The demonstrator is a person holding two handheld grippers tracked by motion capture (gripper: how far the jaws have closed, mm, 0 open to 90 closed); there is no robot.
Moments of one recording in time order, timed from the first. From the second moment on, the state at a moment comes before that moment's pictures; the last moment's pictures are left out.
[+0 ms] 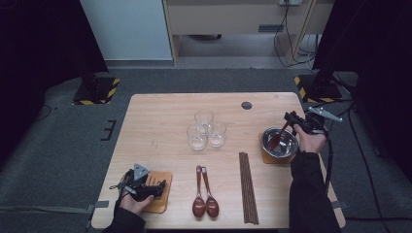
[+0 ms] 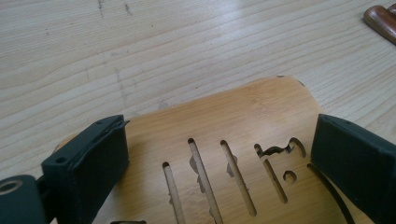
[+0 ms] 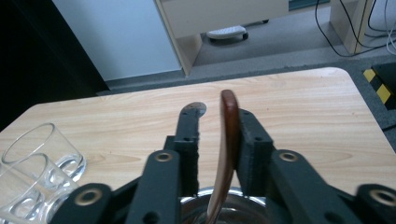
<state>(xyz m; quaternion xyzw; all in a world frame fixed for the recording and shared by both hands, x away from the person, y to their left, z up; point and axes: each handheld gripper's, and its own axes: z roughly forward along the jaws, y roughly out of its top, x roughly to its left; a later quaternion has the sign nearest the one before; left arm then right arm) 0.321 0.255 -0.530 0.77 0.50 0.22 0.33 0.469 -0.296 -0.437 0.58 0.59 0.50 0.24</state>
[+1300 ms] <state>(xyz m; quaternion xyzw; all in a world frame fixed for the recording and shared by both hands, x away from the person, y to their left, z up) 0.321 0.255 -0.531 0.77 0.50 0.22 0.33 0.454 -0.322 -0.457 0.60 0.62 0.45 0.24</state>
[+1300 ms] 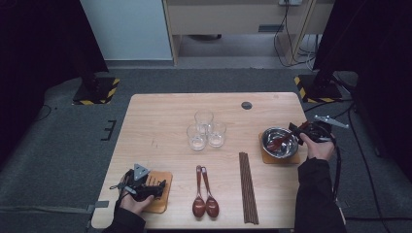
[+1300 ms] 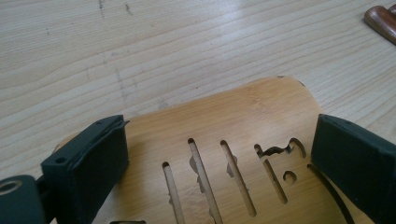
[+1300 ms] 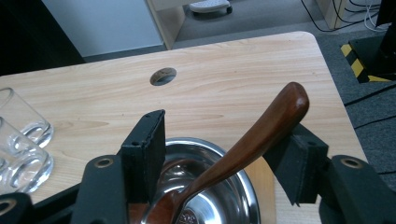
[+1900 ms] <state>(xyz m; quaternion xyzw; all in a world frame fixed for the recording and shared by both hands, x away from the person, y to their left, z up) 0.321 0.255 -0.531 0.77 0.50 0.22 0.33 0.447 -0.336 -0.477 0.61 0.61 0.45 0.23</state>
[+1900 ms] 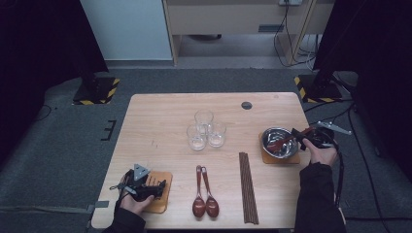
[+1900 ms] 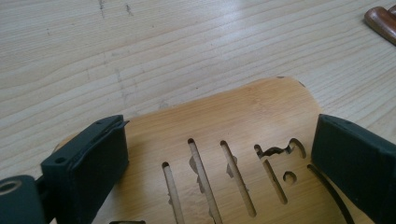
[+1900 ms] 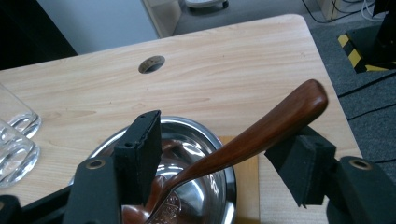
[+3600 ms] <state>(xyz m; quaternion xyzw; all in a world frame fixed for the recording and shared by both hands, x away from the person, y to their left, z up) 0.320 0.254 -0.532 0.77 0.50 0.22 0.34 0.443 -0.343 -0.497 0.63 0.62 0.42 0.19</state>
